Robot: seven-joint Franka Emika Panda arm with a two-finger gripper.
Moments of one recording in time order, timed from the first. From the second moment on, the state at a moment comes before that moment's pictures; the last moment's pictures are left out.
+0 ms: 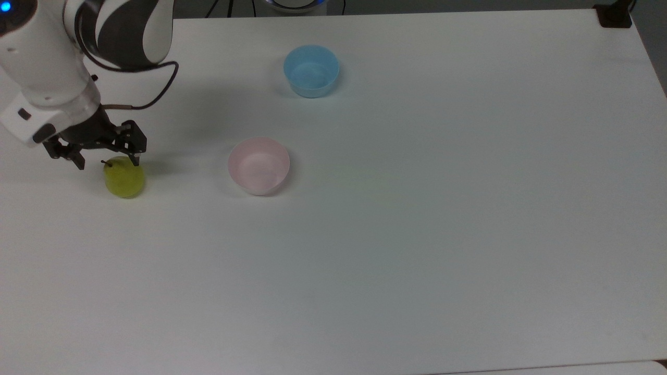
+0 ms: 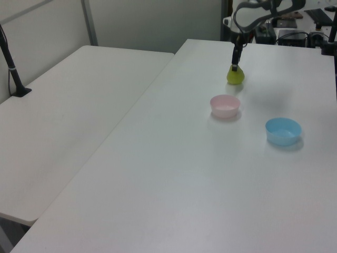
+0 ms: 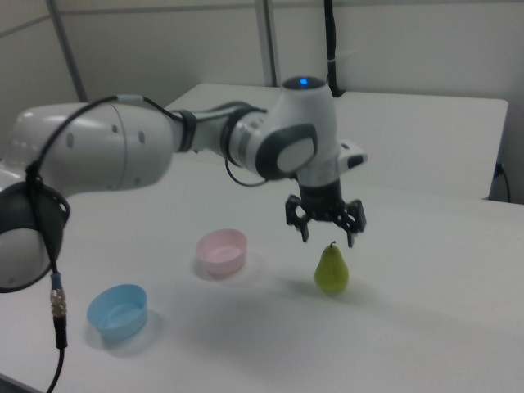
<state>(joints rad) -0.35 0.55 -0.04 -1.43 0.00 2.07 -0.53</state>
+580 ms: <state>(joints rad) -0.07 0.15 -0.02 -1.41 -0.02 1.52 -0.09</state>
